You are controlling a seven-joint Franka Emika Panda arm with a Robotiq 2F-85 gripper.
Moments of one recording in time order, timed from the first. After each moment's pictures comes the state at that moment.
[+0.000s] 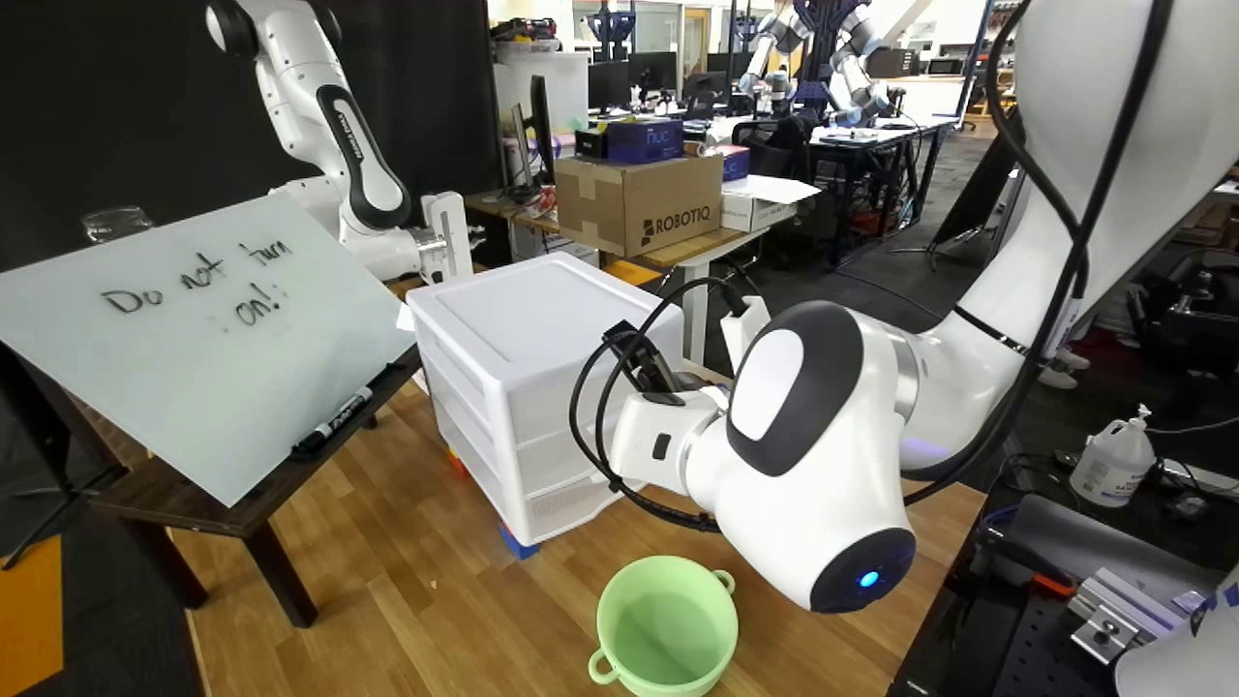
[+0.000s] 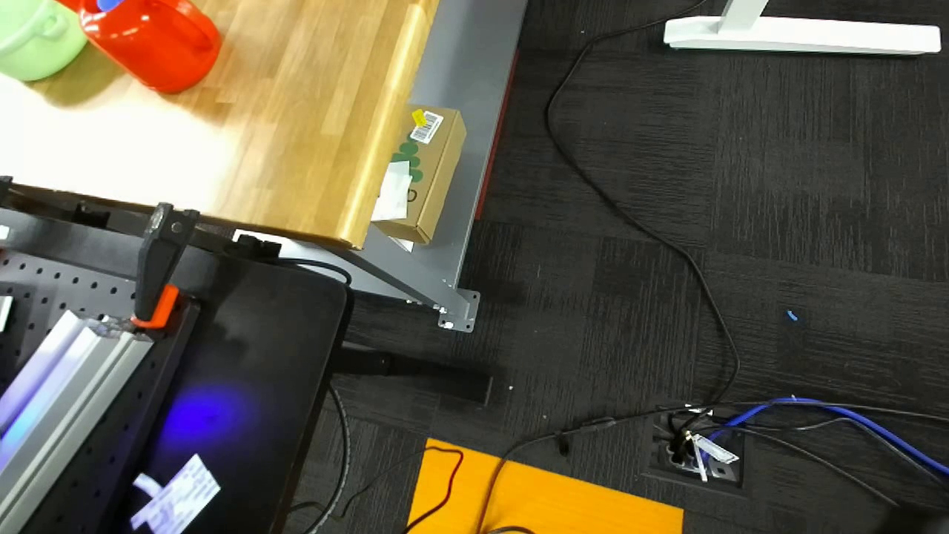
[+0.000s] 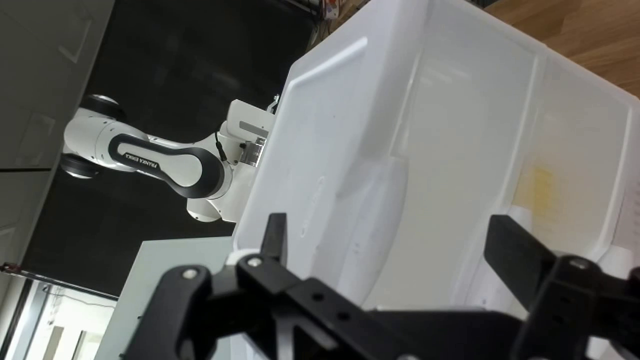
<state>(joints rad) 0.34 0.14 0.32 -2.50 -2.01 1.96 0.67</state>
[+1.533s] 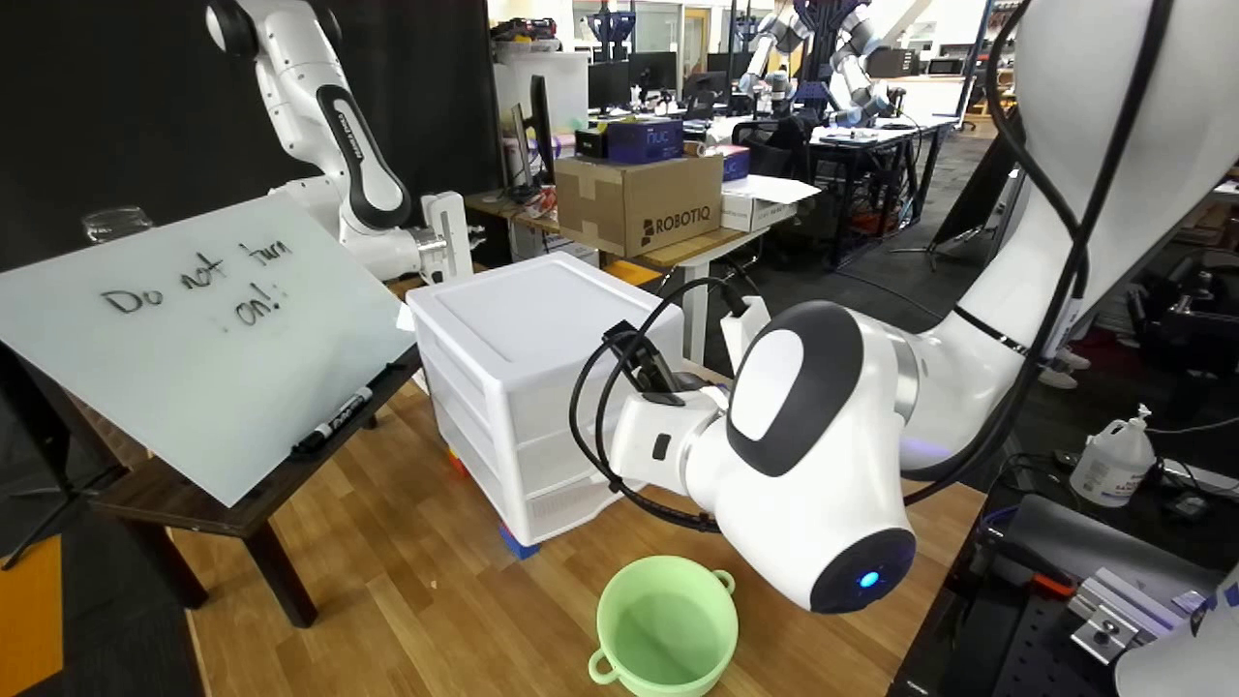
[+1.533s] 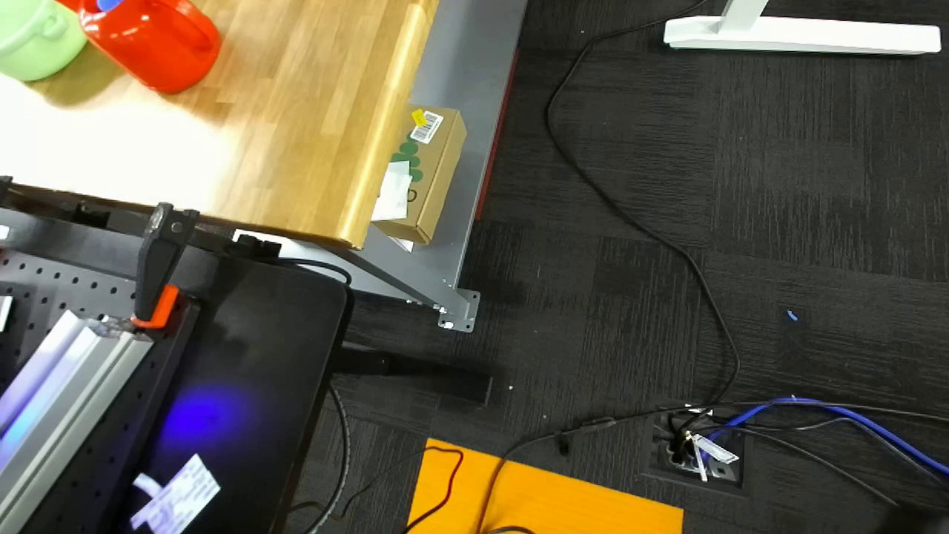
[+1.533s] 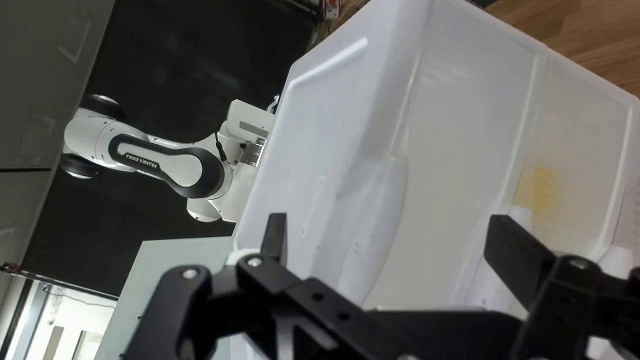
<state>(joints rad) 0.34 0.14 0.32 -2.50 -2.01 1.96 0.67</state>
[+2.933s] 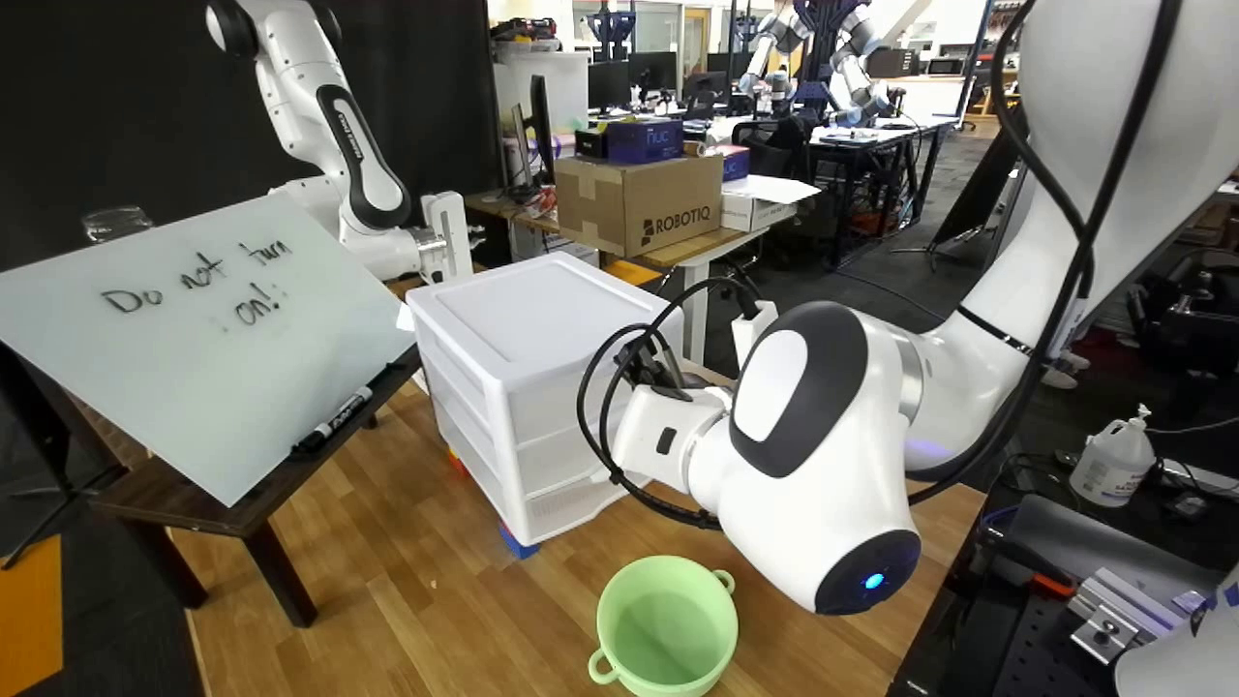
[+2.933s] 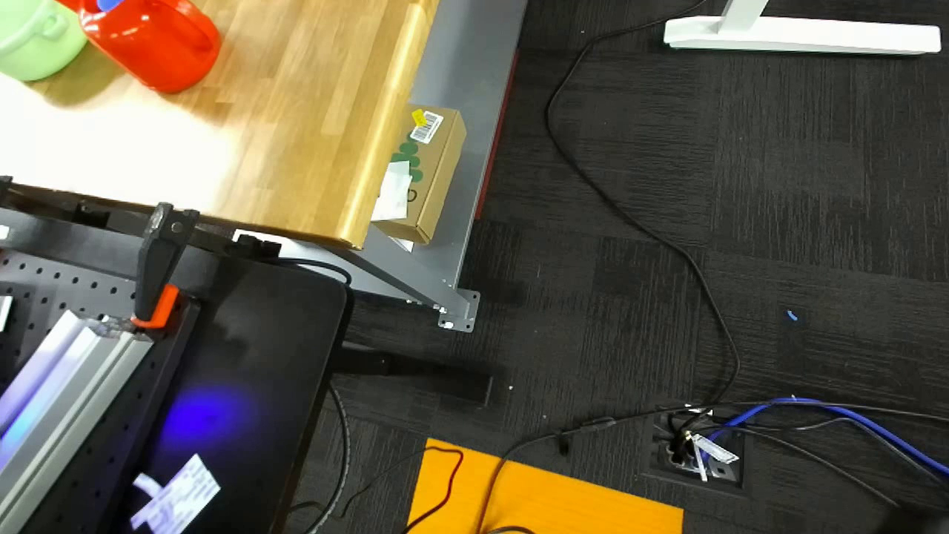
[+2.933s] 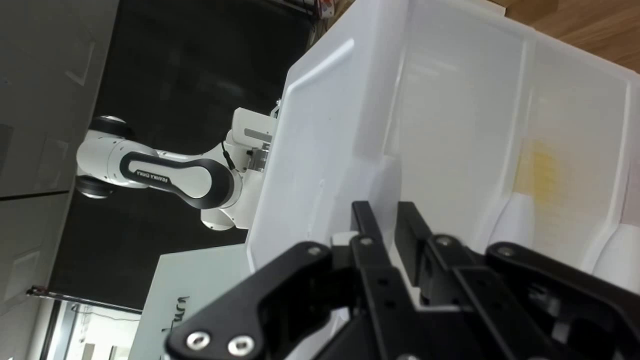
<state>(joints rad) 0.34 0.13 0.32 -2.51 -2.01 1.96 0.77</state>
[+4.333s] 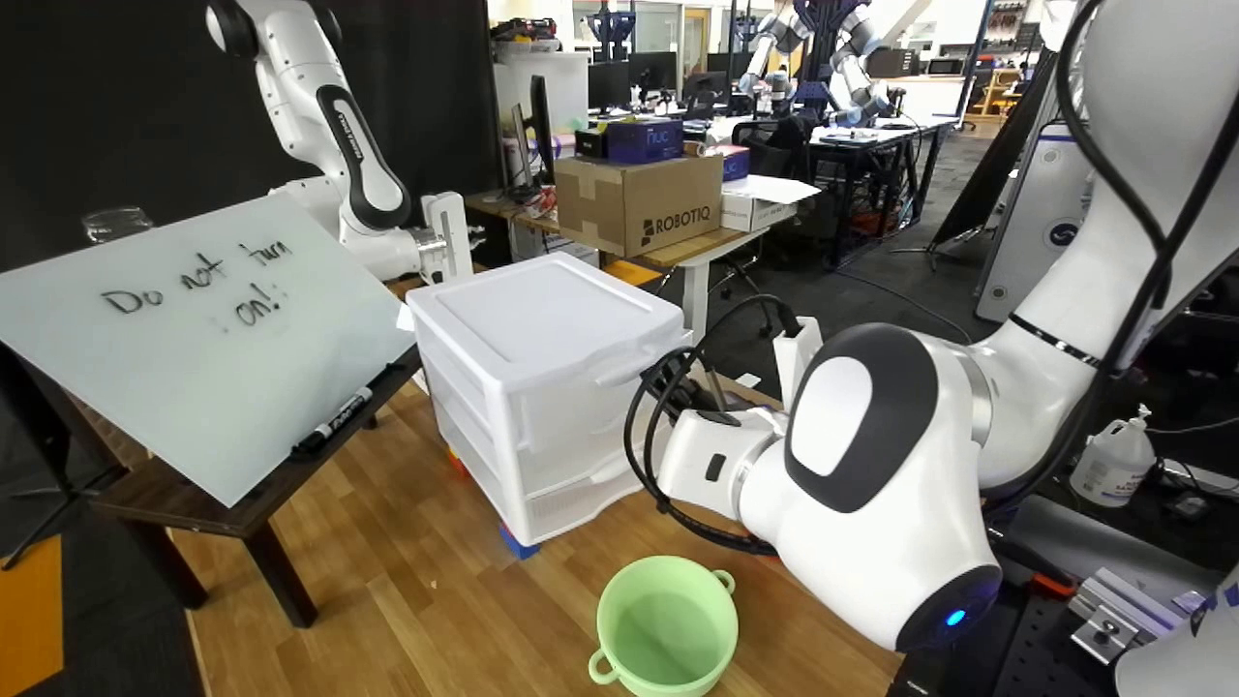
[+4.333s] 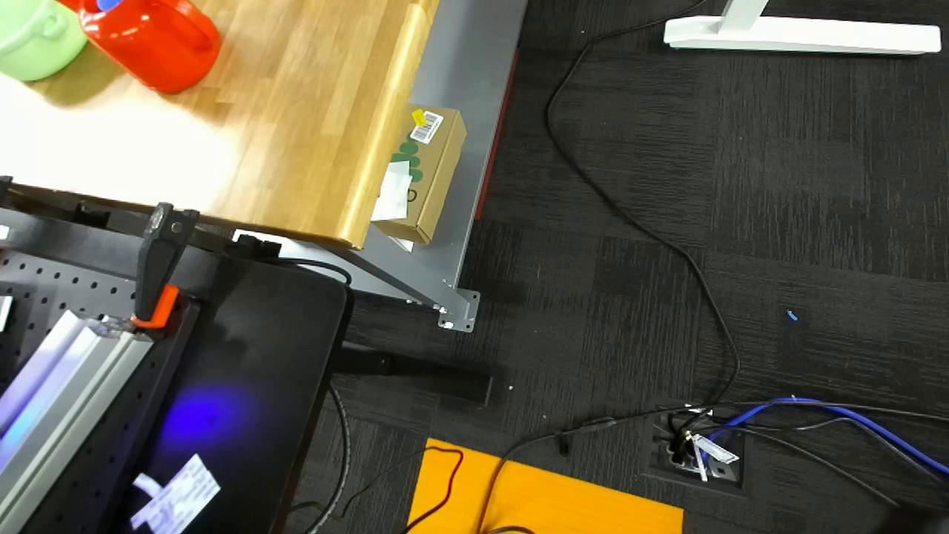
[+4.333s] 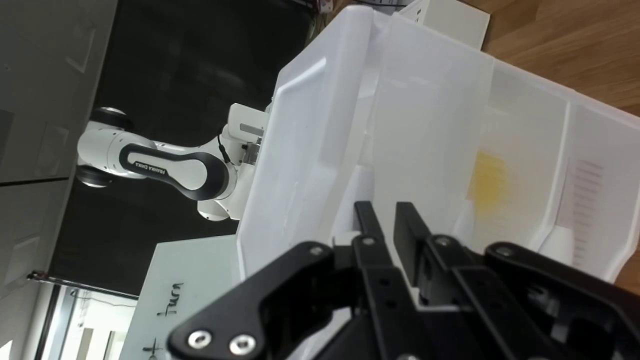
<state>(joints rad) 0.34 0.07 0.36 -2.61 -2.01 1.95 0.80</state>
